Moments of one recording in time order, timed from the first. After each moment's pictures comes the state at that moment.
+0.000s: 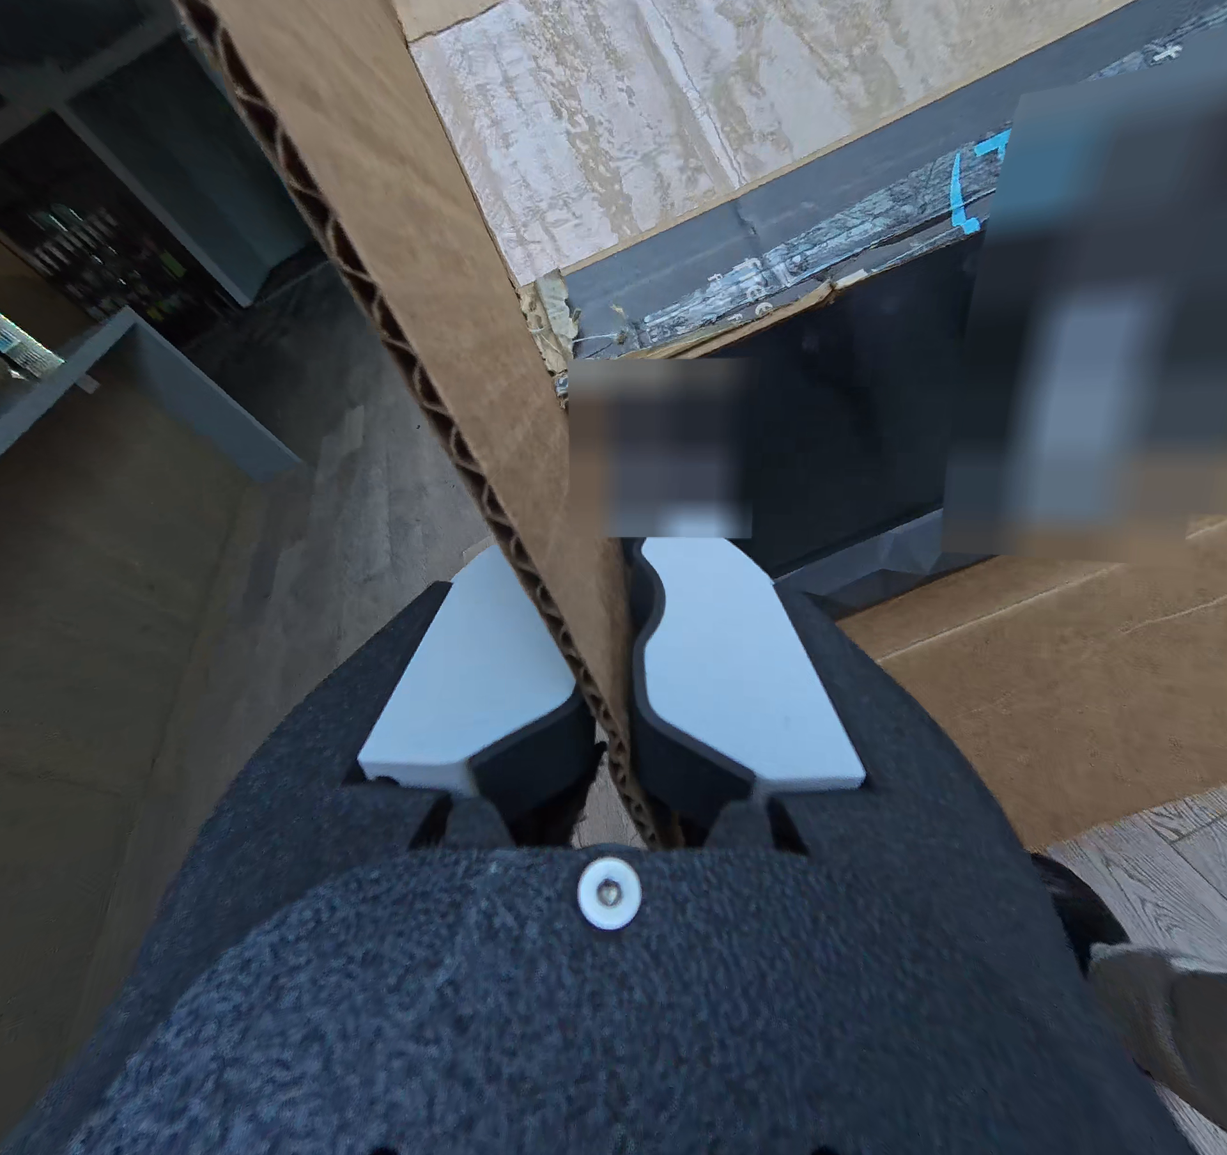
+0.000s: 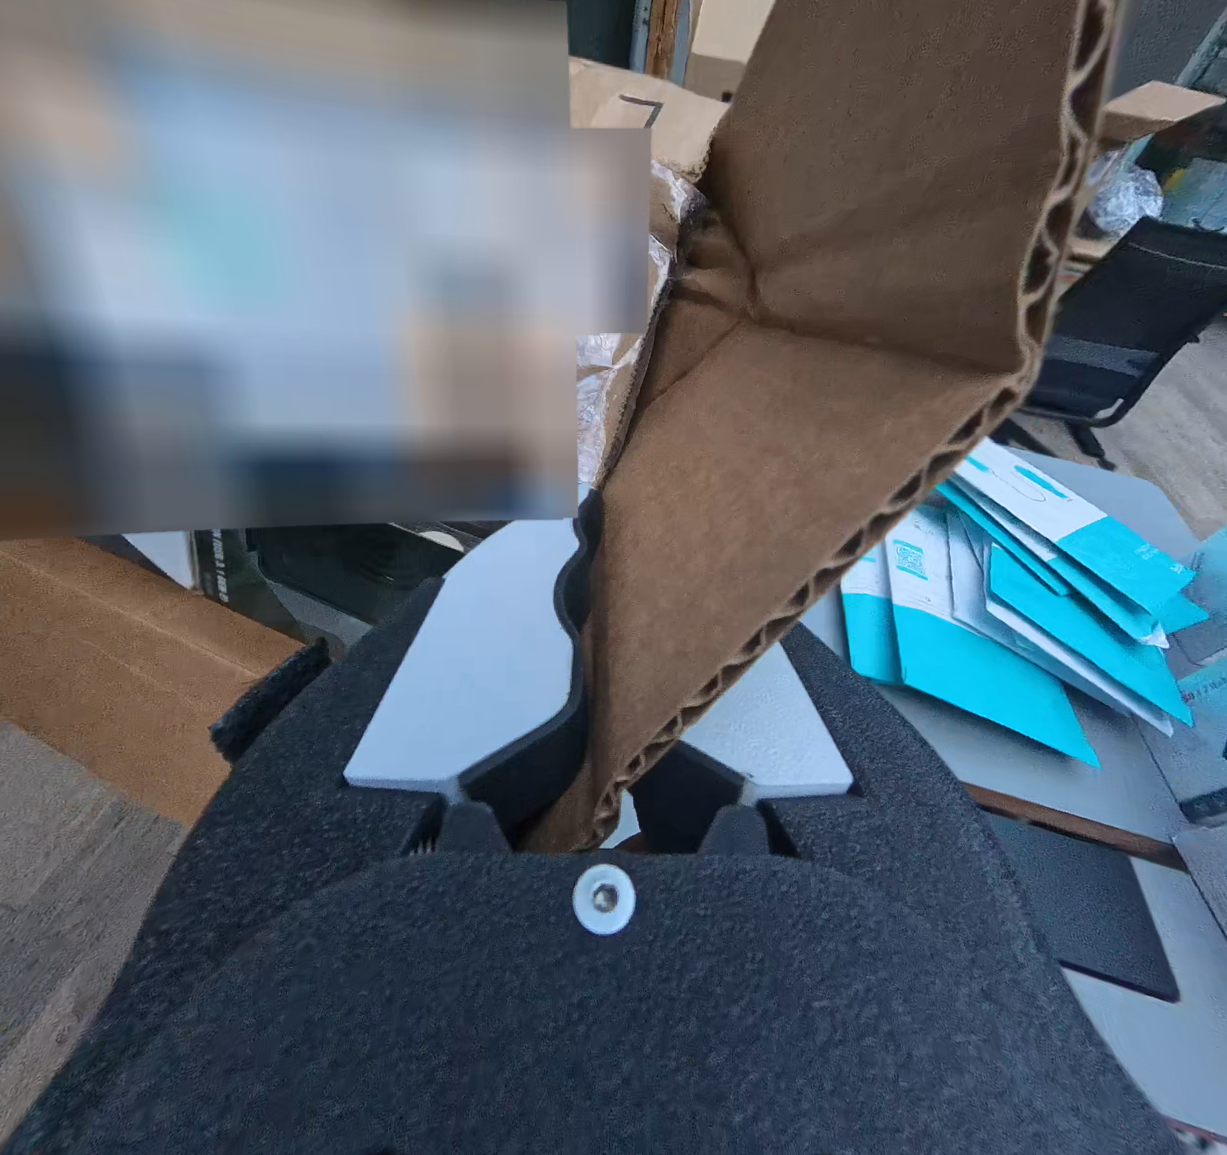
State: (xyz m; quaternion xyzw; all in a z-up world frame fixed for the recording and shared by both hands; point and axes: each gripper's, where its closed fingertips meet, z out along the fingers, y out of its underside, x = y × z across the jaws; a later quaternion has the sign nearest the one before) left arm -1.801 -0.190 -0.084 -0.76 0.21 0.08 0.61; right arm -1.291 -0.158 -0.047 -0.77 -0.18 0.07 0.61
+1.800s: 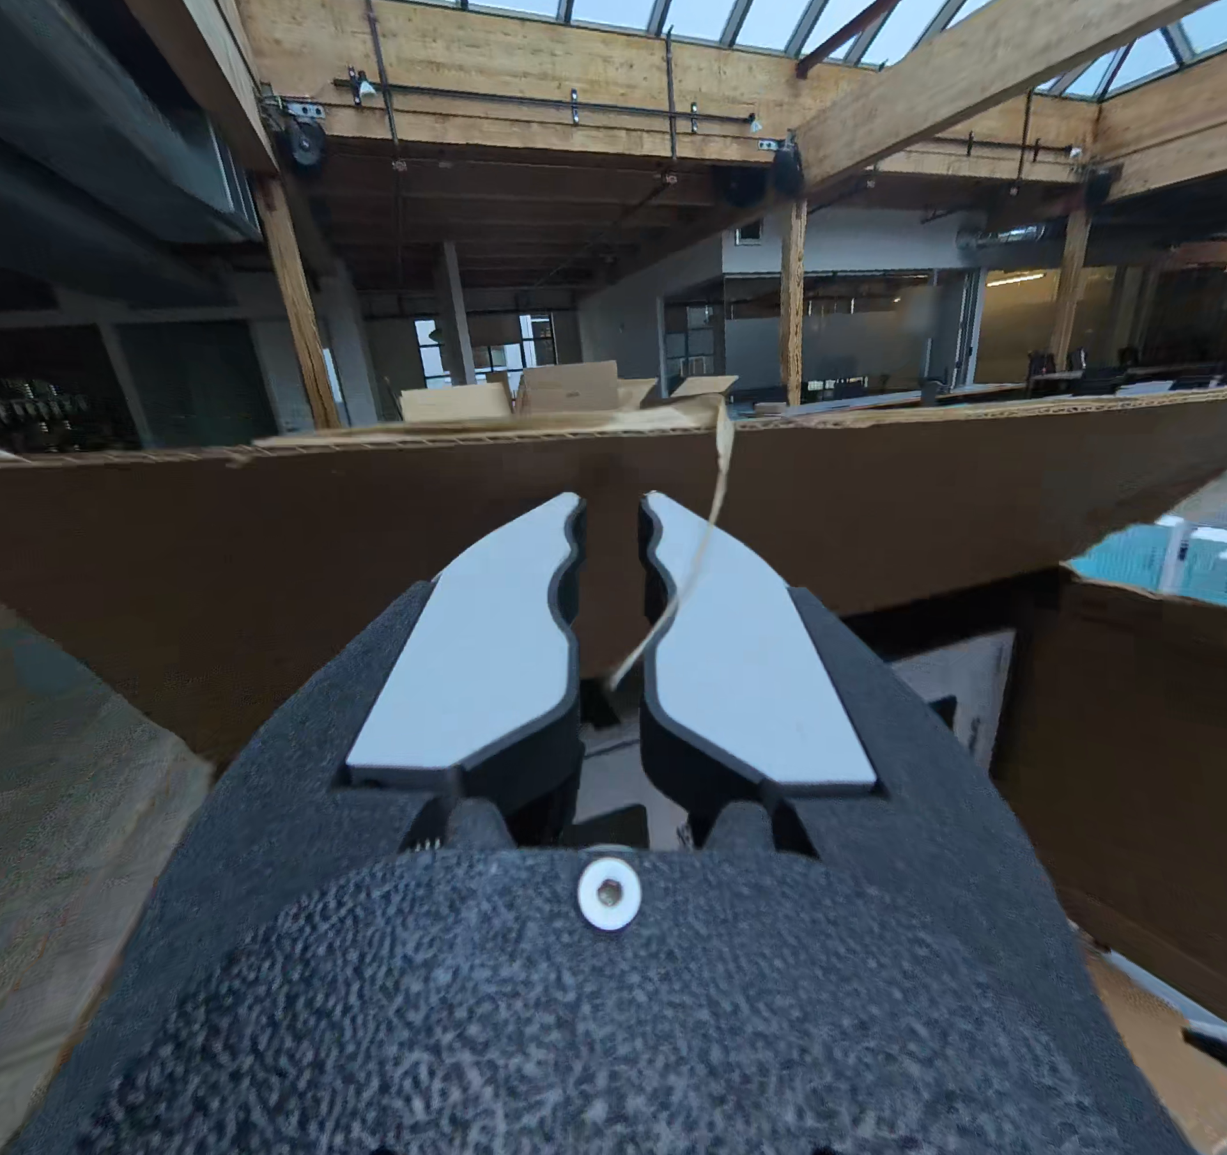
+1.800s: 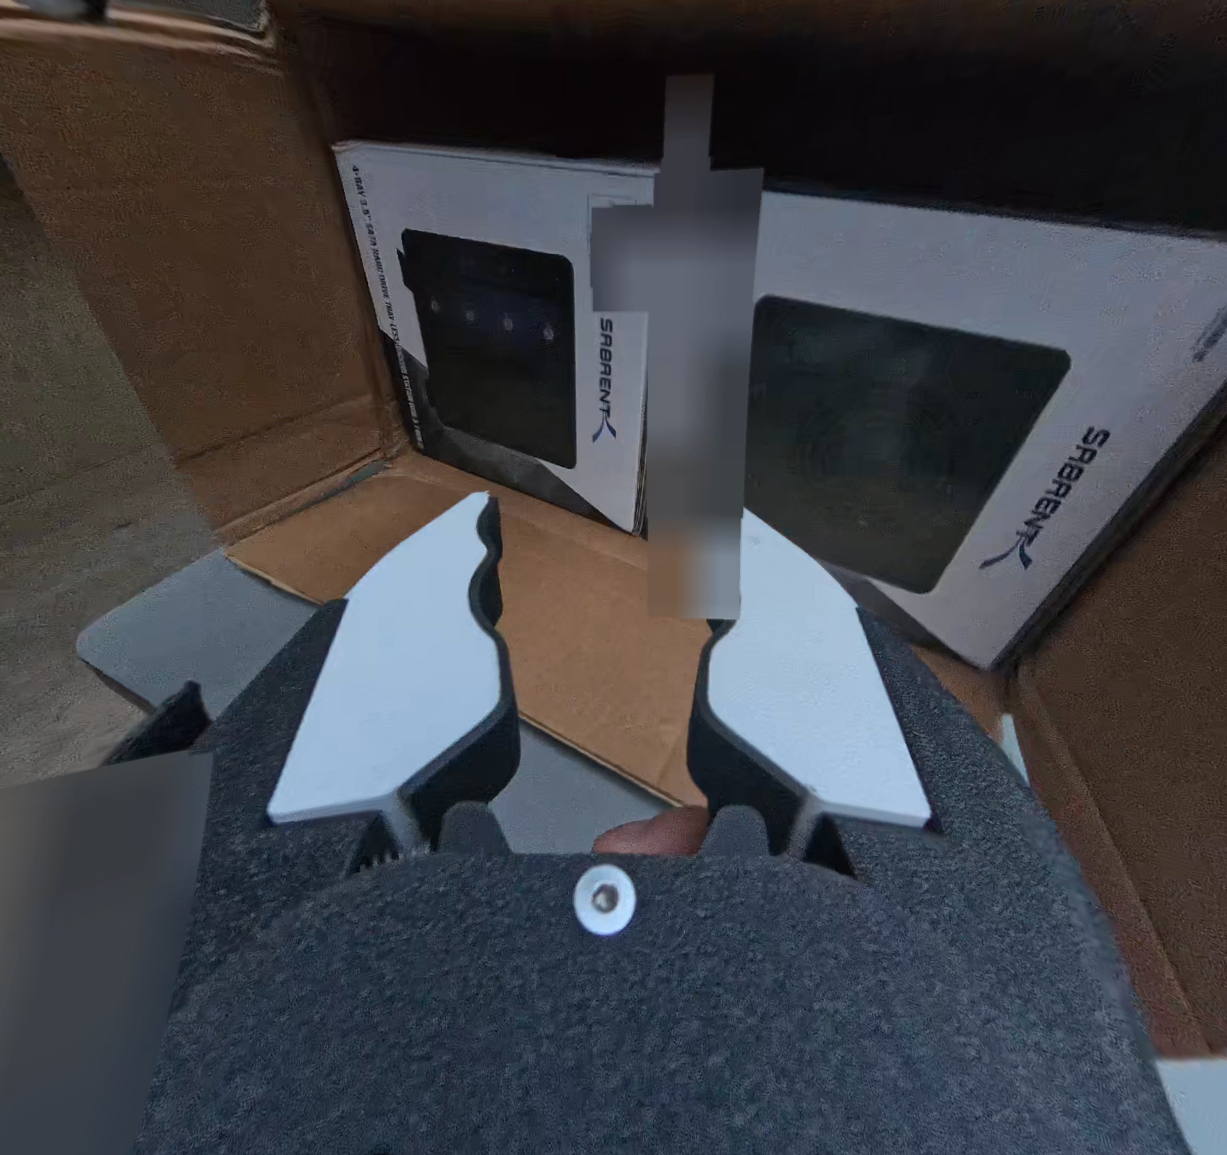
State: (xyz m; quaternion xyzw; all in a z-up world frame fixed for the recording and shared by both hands) left arm -1.619 -0.087 0.030 -0.60 0.11 -0.08 0.79; right arm -1.450 -0.166 -0.207 -0.71 -0.21 0.17 0.64
